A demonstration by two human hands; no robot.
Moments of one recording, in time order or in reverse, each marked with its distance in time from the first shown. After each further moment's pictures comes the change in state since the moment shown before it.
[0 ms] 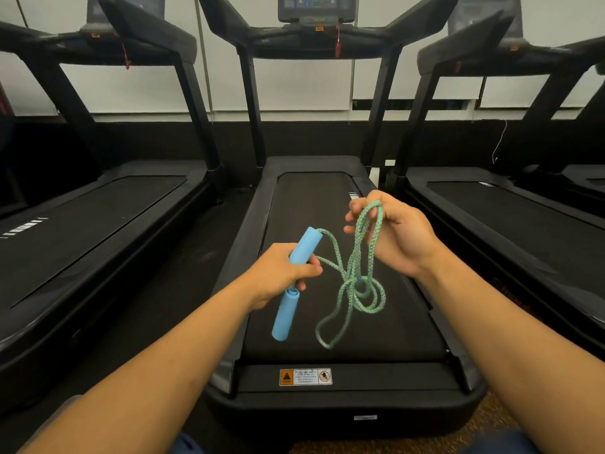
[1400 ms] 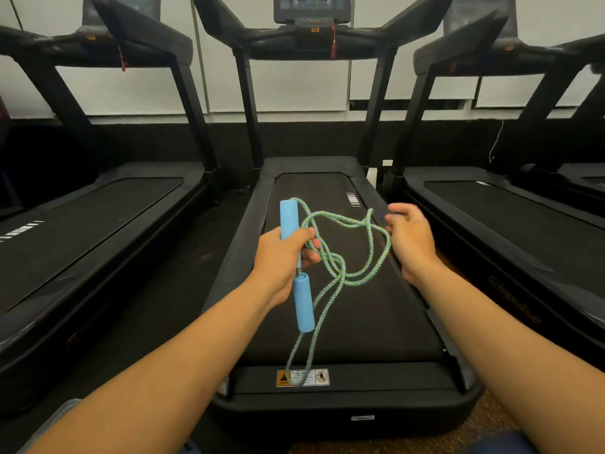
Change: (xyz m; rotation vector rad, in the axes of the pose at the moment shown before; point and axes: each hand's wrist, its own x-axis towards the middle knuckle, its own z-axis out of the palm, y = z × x) left_hand 0.007 0.024 0.030 -0.560 0.316 0.053; right_hand 0.004 0.024 -0.047 -0.601 0.827 -0.016
